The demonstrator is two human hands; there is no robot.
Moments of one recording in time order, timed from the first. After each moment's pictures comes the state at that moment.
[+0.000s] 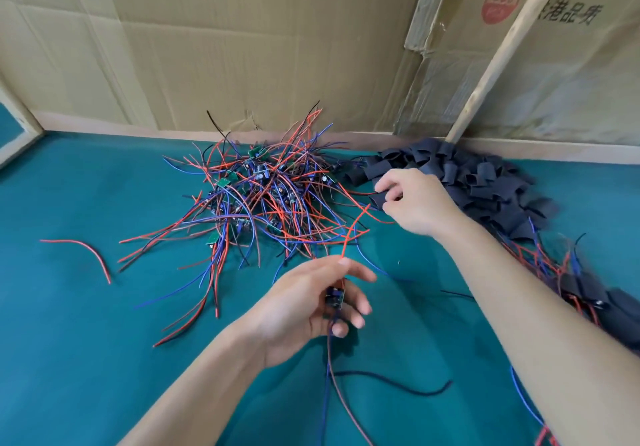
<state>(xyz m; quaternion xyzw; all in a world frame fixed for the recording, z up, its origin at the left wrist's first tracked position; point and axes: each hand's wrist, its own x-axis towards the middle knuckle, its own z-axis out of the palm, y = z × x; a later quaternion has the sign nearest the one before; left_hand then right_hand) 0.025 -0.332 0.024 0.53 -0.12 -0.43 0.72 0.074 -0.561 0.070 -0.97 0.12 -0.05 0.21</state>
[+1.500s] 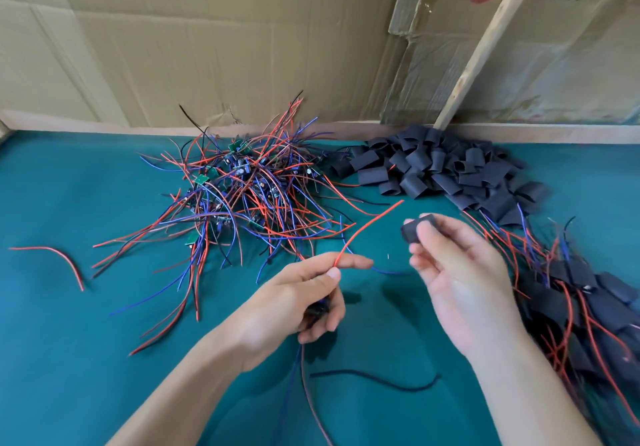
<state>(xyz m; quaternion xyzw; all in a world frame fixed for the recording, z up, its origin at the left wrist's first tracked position) 0.027 -0.329 0.018 0.60 -0.26 -0.38 0.65 -0.048 -0.533 0.041 -0.51 0.16 -0.23 0.81</state>
